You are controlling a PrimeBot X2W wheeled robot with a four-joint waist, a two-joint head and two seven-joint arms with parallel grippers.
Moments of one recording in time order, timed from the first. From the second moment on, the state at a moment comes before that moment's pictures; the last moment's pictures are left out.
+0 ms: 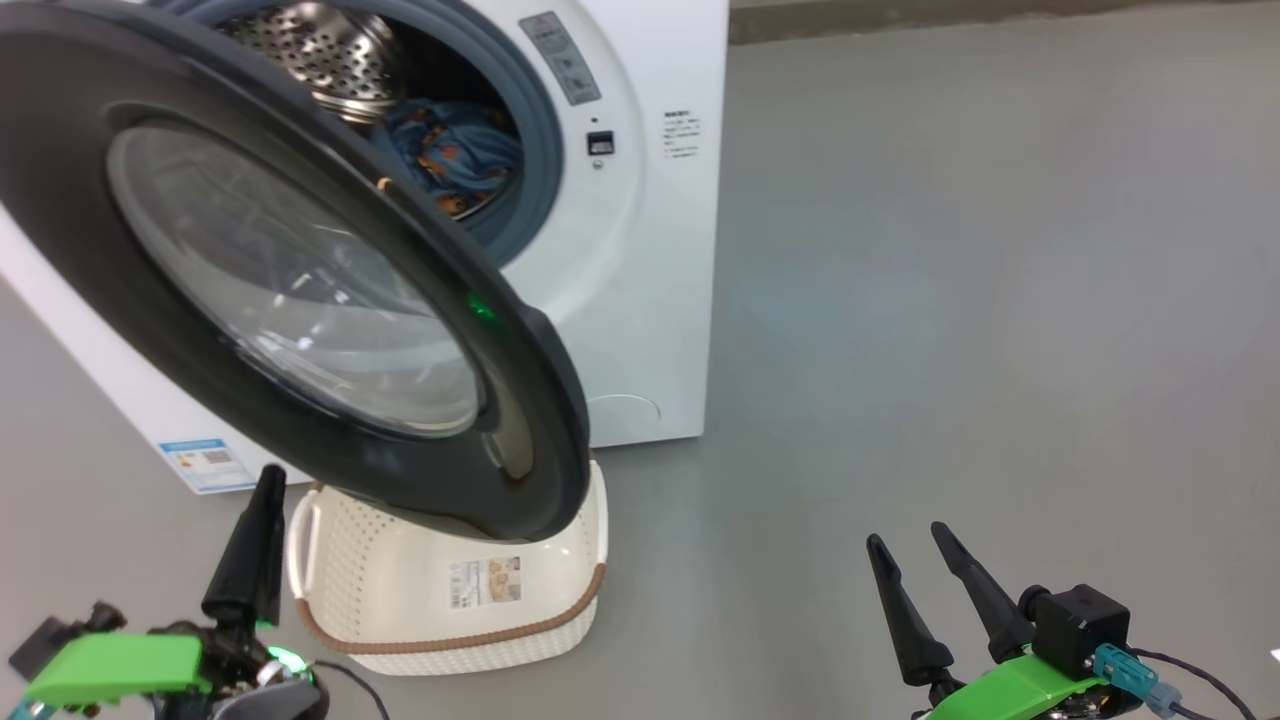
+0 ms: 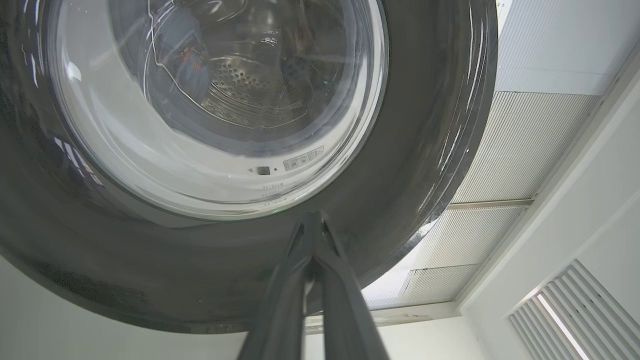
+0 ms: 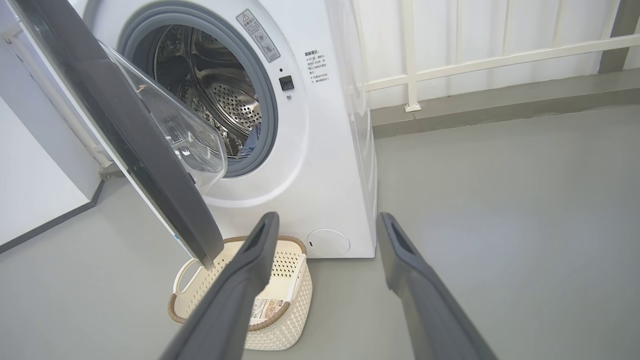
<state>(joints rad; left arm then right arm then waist) -0.12 0.03 0.06 0.10 -1.73 -0.12 0.28 -0.06 -0.06 0.12 0.27 0.30 0.13 -0.25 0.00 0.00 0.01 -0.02</state>
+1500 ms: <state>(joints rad) 0.10 0.20 -0.06 -0.01 -0.98 -0.12 -0.25 -0.04 -0.05 0.12 0.24 0.30 0.13 -0.25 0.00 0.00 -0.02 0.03</state>
